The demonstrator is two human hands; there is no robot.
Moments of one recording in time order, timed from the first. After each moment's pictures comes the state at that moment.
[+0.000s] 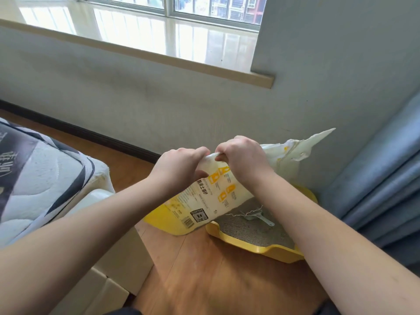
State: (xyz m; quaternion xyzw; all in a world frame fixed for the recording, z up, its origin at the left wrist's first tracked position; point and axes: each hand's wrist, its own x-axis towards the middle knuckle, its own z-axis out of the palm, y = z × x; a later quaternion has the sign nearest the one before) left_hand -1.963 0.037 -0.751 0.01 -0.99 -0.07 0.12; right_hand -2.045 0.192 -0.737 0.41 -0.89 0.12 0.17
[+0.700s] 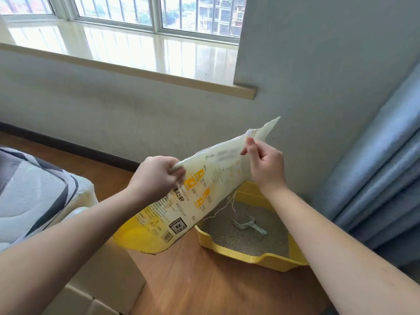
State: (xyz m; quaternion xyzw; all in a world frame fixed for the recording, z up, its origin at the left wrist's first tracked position) left_hand -1.955 0.031 -0.737 0.11 -0.93 -0.32 0.12; right_hand -2.077 0.252 -0.749 0.23 -0.81 0.51 0.18
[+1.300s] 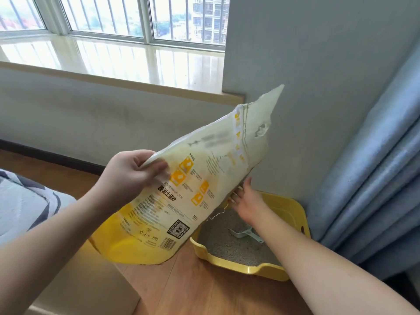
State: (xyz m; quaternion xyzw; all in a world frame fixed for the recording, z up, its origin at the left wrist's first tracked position) left_hand -1.941 0.030 -0.696 0.07 -0.84 -0.51 0.15; right_hand -2.112 0.250 -0.850 -0.12 -0.50 0.82 -0.27
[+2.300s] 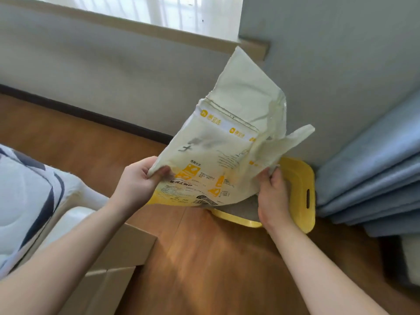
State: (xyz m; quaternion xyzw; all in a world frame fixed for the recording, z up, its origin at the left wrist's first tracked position) left_hand -1.952 0.014 -0.769 0.18 -0.87 -0.46 0.06; right_hand -2.041 0.271 -0.801 -0.03 -0.70 0.71 -0.07
